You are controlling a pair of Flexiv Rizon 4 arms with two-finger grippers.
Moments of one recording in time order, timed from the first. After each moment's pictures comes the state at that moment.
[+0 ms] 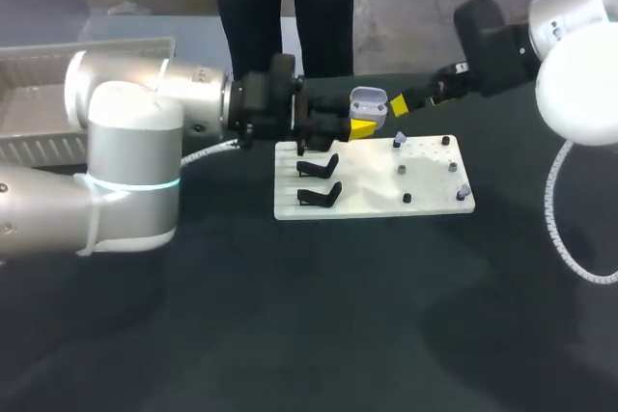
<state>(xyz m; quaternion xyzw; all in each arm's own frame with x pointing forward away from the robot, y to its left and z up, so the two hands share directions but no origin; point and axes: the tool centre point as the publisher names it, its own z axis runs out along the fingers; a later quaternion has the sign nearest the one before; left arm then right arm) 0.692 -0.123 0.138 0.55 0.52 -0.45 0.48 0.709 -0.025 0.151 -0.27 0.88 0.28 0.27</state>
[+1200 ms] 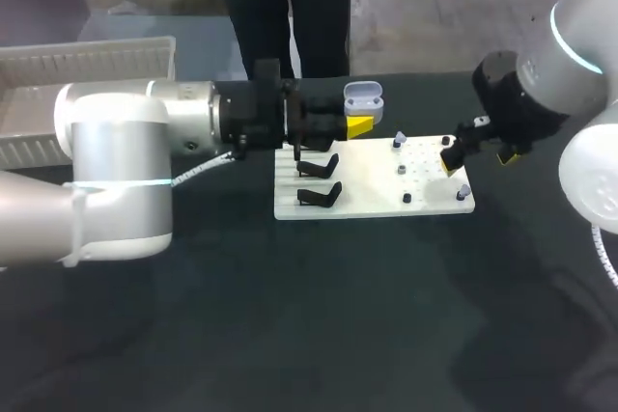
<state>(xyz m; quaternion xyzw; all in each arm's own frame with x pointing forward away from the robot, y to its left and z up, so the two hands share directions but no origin) 0.674 -0.121 0.162 0.51 0.51 -0.48 0.51 0.655 -0.106 0.084 -0.17 0.97 0.08 0.15</state>
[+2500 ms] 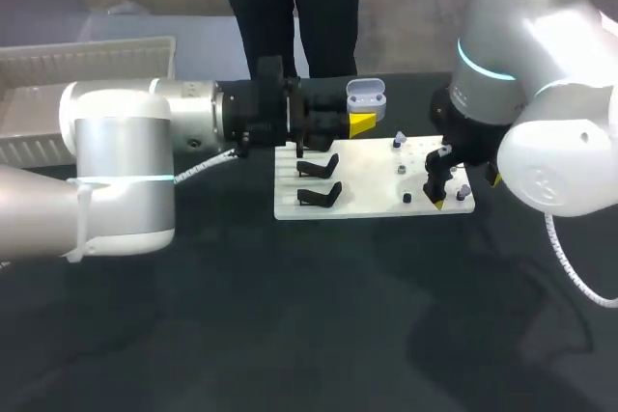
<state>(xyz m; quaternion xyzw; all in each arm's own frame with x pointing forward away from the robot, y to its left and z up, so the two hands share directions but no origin) 0.677 -0.124 0.165 0.51 0.50 -0.48 0.51 0.646 -0.099 0.035 -0.22 0.97 -0.02 0.05</state>
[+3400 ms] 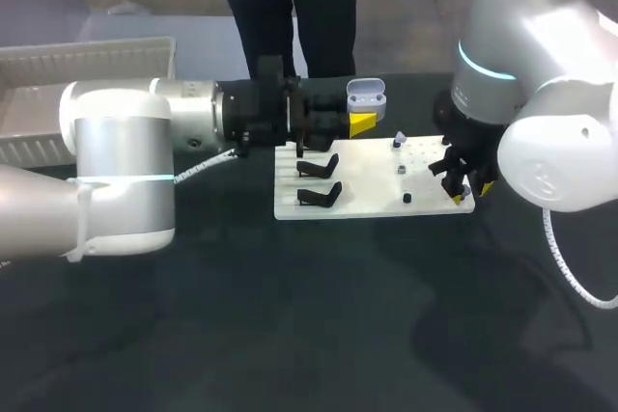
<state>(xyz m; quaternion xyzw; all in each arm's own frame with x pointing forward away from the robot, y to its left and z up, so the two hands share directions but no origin) 0.677 -0.124 0.165 0.51 0.50 -0.48 0.51 0.649 -0.104 0.028 -0.20 0.98 -0.02 0.04</state>
